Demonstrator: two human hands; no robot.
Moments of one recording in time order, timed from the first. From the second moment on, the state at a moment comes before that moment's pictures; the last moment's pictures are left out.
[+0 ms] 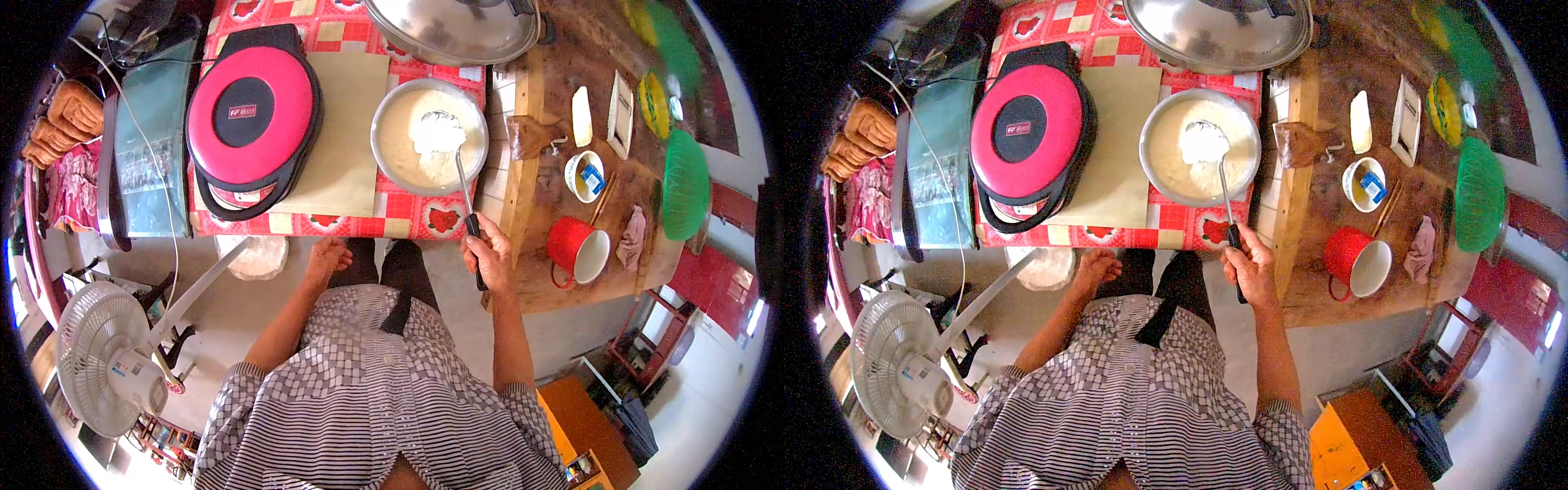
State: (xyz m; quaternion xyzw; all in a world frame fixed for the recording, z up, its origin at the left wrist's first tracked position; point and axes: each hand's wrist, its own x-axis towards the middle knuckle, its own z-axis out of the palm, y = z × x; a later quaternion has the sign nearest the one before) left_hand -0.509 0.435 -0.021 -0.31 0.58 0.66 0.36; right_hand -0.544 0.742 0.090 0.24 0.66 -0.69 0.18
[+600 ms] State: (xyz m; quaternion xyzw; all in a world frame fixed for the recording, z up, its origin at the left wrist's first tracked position) left_hand -0.499 0.413 -0.039 -0.36 0.58 0.63 0.37; right_hand -0.574 0.737 0.039 0.22 0.83 -0.47 0.21
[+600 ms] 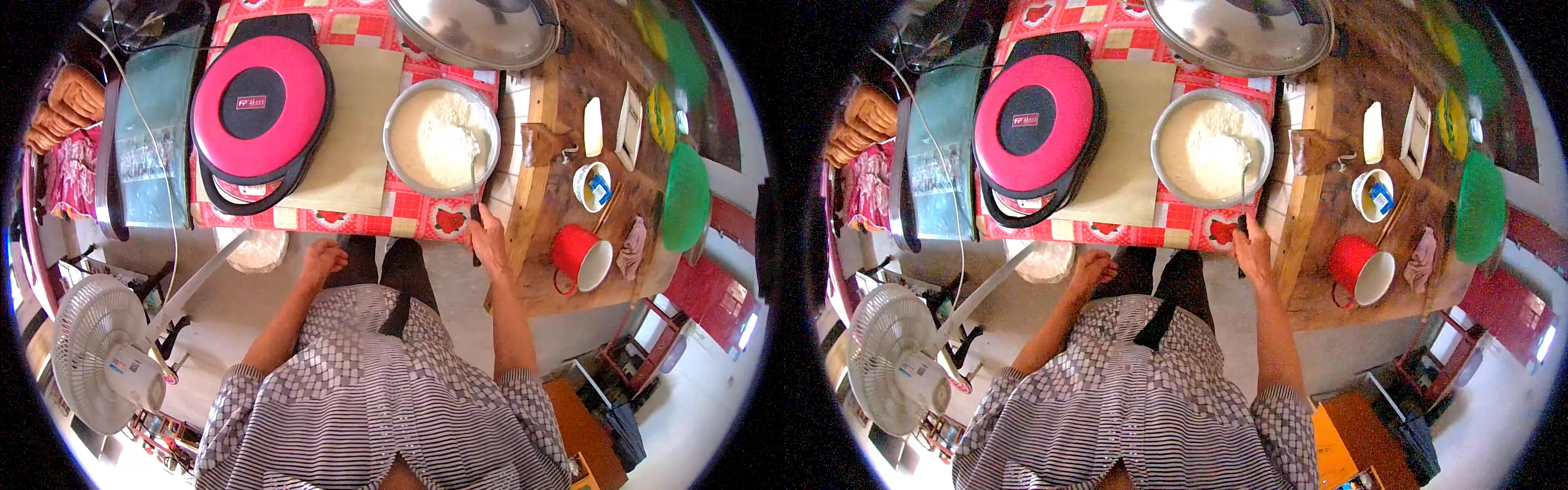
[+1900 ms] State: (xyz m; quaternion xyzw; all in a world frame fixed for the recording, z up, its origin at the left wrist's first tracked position) left_hand -0.526 0.427 -0.023 -0.28 0.60 0.67 0.33; right_hand -0.542 0.717 0.099 0.16 0.83 -0.53 0.06
